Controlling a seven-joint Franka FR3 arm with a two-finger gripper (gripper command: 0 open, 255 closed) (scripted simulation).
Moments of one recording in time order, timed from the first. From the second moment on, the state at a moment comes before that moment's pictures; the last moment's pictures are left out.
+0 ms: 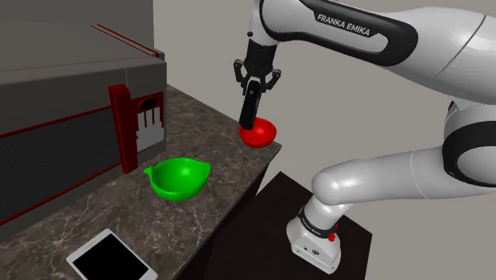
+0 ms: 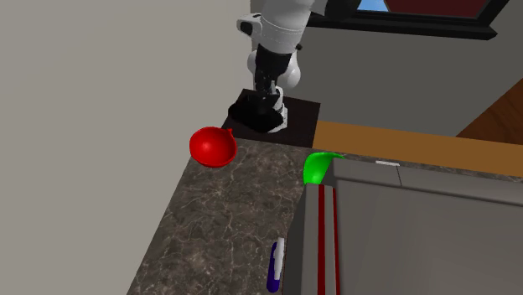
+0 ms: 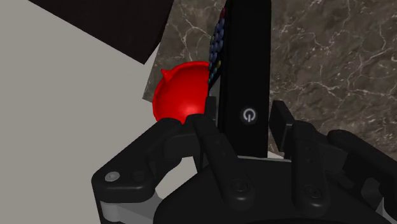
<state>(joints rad) -0.40 -0.66 0.48 -2.13 0.08 1.59 1.06</state>
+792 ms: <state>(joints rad) -0.48 -0.59 0.28 -2.10 -0.03 1.64 0.82</state>
